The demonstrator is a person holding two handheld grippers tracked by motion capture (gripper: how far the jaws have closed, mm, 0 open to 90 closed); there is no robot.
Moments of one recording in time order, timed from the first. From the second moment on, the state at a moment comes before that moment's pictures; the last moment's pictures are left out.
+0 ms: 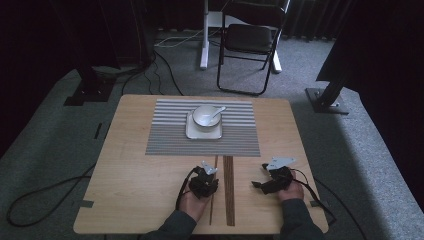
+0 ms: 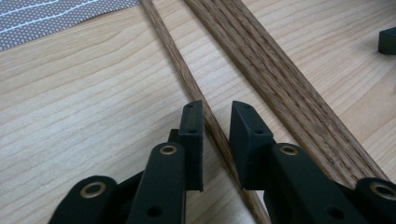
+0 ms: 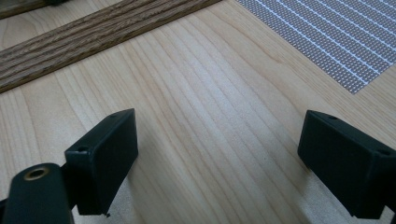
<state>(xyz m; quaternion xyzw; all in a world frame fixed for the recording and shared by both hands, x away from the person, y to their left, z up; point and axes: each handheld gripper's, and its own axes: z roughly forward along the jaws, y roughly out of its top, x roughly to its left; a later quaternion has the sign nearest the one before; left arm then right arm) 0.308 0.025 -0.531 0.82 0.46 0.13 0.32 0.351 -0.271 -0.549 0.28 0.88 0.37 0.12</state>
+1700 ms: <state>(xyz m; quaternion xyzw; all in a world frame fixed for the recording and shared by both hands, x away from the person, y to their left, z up) 0.325 0.067 -0.521 0.78 0.51 0.13 0.34 0.351 -0.271 -0.549 0.28 0.88 0.37 0.12</state>
